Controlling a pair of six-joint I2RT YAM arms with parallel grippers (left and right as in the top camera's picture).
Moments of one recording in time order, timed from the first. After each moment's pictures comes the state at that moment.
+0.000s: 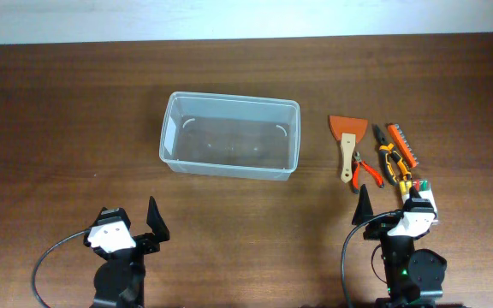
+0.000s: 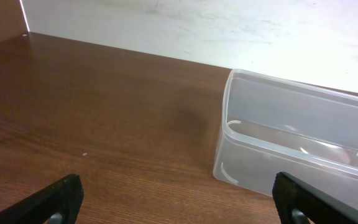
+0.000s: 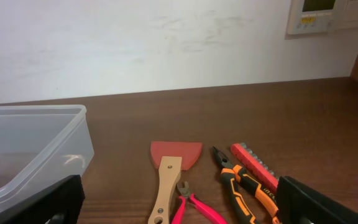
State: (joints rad) left arm -0.20 0.02 0.10 -0.29 -0.33 -0.22; right arm -0.01 0.02 0.01 -0.07 0.03 0.07
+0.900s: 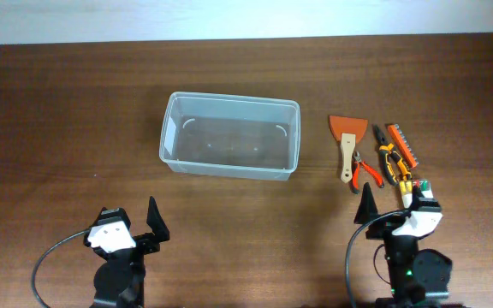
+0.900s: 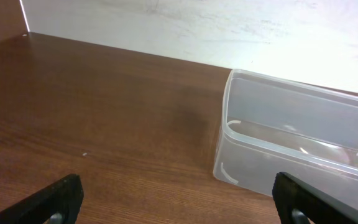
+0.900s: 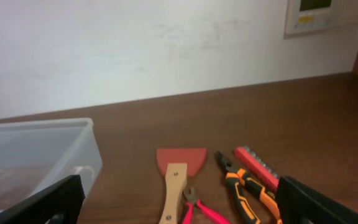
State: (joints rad) left arm -0.20 0.02 0.10 -0.29 -0.33 -0.22; right arm -0.01 0.04 0.08 -0.11 0.03 0.13
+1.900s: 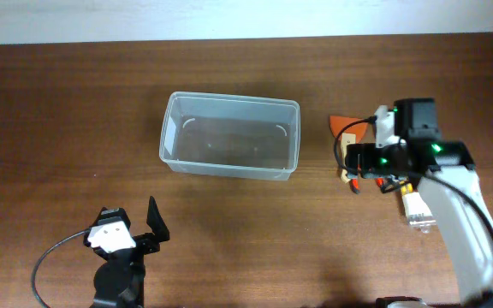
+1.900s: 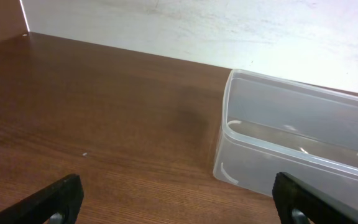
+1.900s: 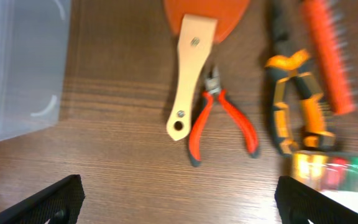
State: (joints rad) left arm -0.20 0.02 0.10 -0.29 -0.33 -0.22; right arm -0.01 1.43 1.11 -0.88 -0.10 -0.01
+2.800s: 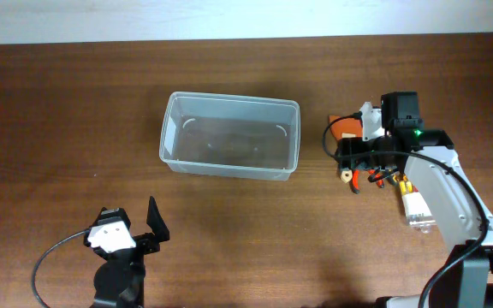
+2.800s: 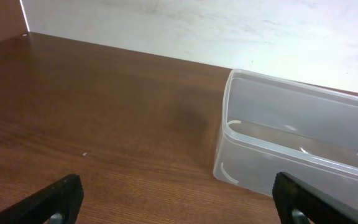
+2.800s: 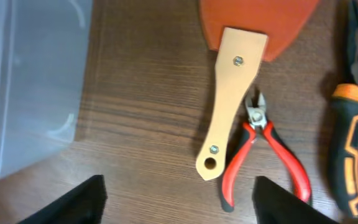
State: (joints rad) left arm -0.20 0.02 0.10 -0.29 -0.33 -0.22; right arm -0.01 1.58 1.12 -0.75 -0.21 0.01
